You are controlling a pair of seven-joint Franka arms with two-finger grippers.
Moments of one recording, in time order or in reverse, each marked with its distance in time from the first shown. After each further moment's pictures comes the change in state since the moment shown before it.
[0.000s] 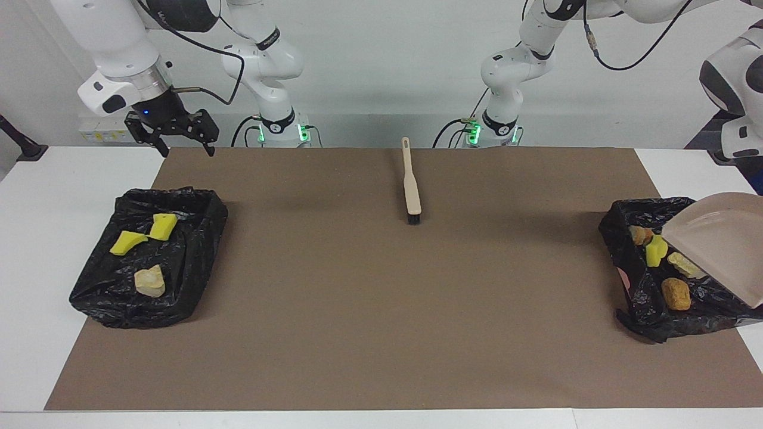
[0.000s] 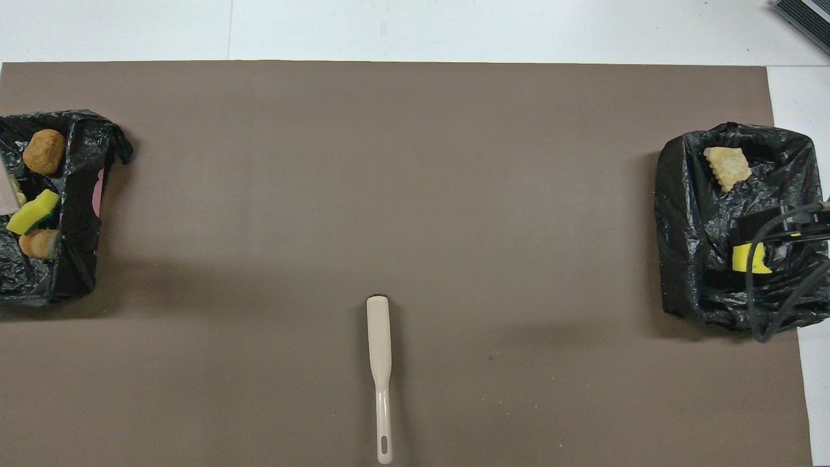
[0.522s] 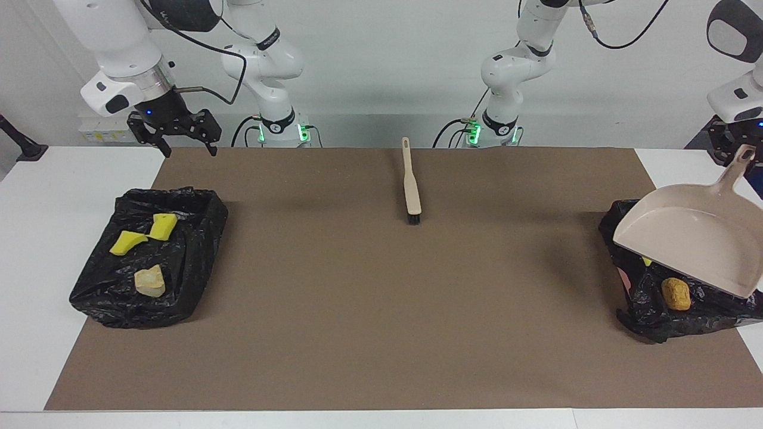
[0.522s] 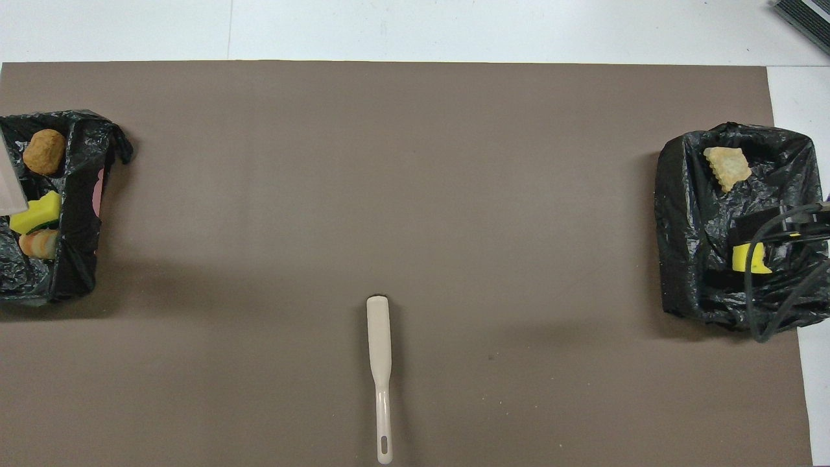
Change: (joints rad) left arm 0.000 -0.116 -0.005 -0.023 -0.470 -0.175 -0.412; right arm 0.001 0.000 0.002 0.000 0.002 0.000 0.000
